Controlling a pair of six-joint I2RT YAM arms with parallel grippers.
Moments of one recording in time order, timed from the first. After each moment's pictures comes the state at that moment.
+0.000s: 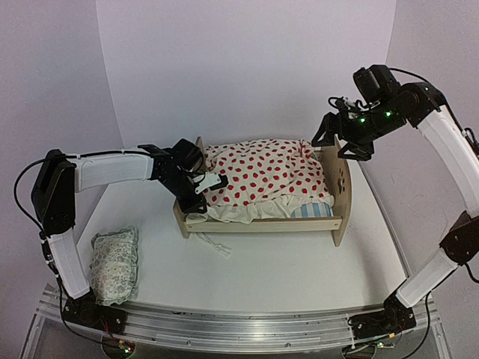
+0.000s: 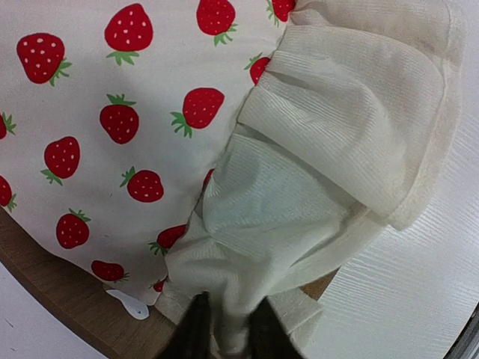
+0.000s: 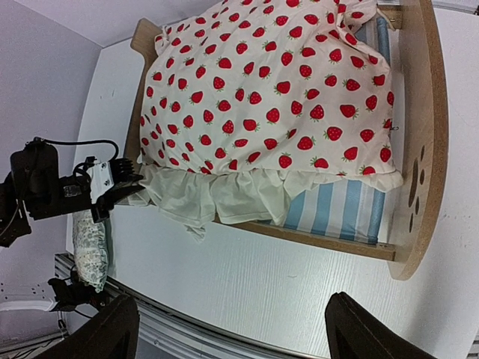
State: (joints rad) left arm -0.69 1.84 1.44 -0.69 0.14 0.49; right arm 0.53 1.55 2.00 -1.33 -0.14 0.55
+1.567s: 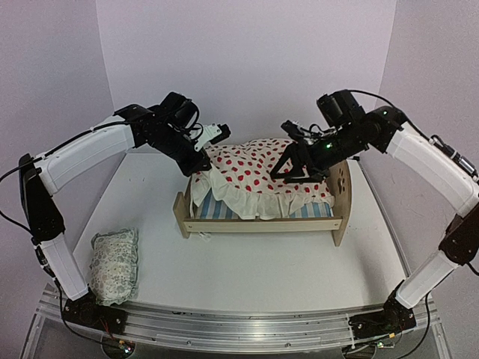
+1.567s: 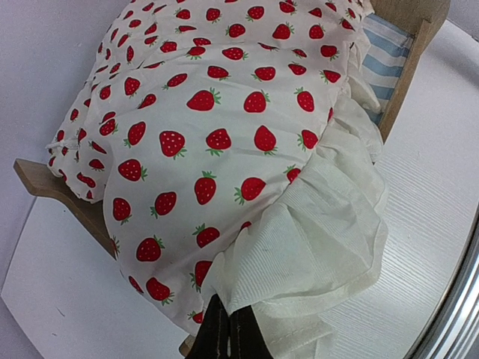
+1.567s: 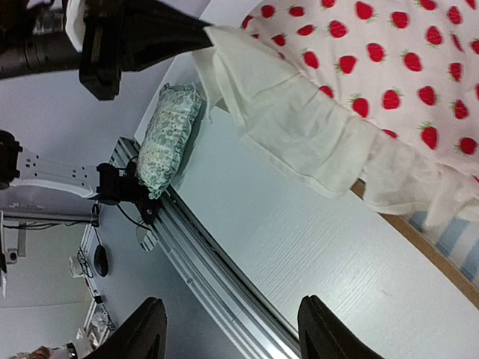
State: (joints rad) left arm -0.73 1.75 1.79 -0.89 0.09 0.34; right arm 0.69 1.56 1.70 -1.00 -0.53 0.40
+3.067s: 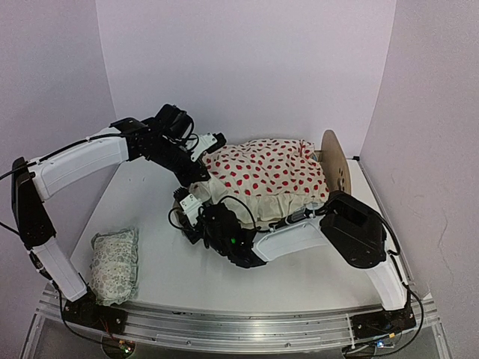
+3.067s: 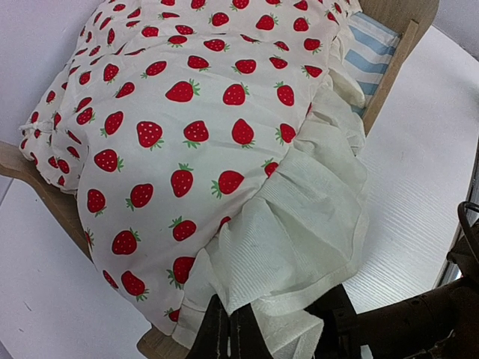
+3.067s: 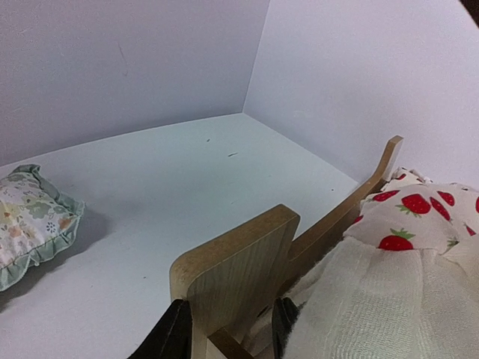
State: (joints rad) left arm -0.73 1.66 1.60 -0.77 0.15 0.27; right arm 1.17 2.29 1.49 0.65 0.42 -0.15
